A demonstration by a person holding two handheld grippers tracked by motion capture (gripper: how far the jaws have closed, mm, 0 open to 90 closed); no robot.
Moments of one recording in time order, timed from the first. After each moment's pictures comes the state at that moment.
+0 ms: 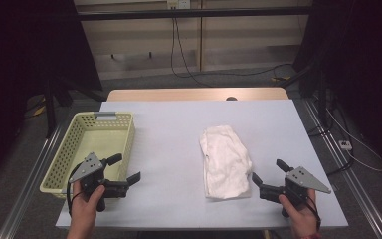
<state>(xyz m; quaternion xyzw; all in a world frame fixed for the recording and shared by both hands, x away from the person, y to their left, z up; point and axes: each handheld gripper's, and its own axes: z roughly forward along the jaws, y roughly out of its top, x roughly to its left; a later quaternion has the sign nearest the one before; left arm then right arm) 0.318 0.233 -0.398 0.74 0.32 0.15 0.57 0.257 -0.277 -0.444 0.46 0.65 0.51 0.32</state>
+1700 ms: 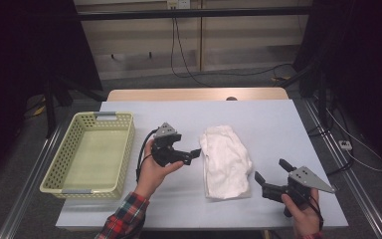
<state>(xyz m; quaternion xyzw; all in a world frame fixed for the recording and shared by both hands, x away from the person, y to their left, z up) 0.408 0.069 -0.408 0.79 0.32 0.07 0.51 0.257 -0.283 -0.442 0.47 0.64 0.51 0.32</state>
